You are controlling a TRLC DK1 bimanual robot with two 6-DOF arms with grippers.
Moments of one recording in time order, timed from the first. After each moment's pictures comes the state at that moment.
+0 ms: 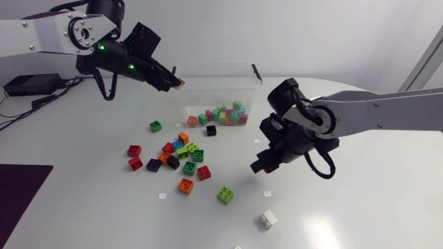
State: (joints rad) left arm -0.22 1.78 1.51 -0.49 0.43 0.49; right arm 0.47 1.66 0.99 -0.52 0.00 -0.07
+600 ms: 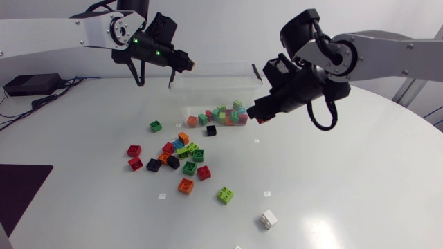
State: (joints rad) left arm -0.26 2.02 1.77 -0.35 0.29 0.28; right arm 0.43 1.66 1.30 -0.58 -0.04 -0.07
